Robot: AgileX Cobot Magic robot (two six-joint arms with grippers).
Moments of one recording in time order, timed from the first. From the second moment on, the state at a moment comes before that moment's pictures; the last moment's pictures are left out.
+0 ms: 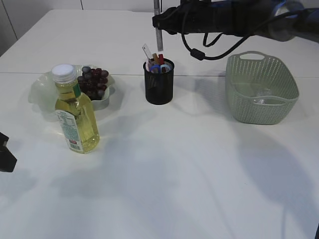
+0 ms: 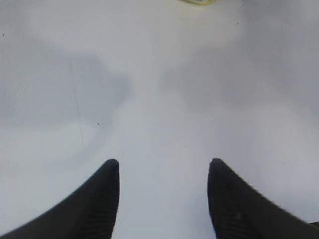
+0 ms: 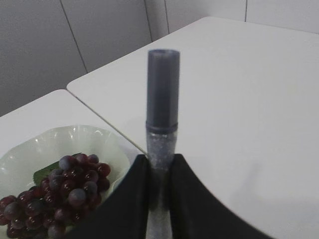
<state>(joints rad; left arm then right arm) -0.14 1.29 -0.75 -0.22 0.77 0.00 0.20 2.36 -2.09 1.43 0.57 -1.48</state>
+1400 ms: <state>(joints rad) -0.14 1.29 -0.75 -0.20 0.78 0.00 0.21 2.13 -2.09 0.31 0.92 -0.30</state>
